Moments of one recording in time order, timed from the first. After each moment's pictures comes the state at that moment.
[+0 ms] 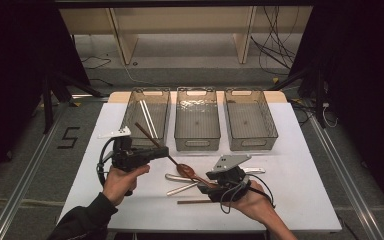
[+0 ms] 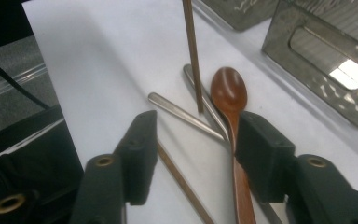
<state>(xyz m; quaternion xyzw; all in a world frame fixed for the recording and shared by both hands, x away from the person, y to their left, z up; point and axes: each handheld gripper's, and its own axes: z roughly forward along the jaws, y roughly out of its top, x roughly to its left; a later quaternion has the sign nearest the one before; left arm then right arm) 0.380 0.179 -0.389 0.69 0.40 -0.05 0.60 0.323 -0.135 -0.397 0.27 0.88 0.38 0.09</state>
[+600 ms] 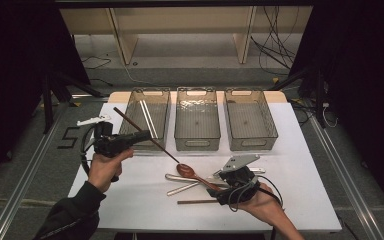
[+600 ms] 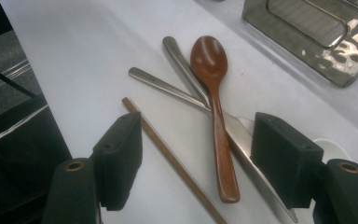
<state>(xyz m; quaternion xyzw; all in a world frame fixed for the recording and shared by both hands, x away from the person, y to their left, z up) 0.401 0.218 -0.365 0.66 0.44 0.00 0.60 0.324 -0.156 -0.404 0.31 0.88 0.35 0.08</state>
